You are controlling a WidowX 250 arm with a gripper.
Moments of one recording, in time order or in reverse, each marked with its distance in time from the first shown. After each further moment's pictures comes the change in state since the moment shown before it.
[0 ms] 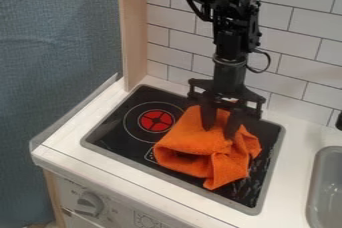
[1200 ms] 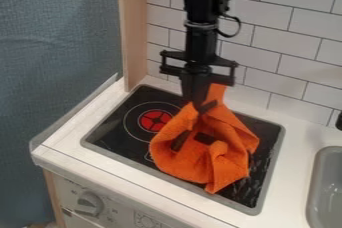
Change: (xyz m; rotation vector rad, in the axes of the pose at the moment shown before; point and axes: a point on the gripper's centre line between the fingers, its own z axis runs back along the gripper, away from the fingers) arm -0.009 0.059 0.039 -0.014 0.075 0.148
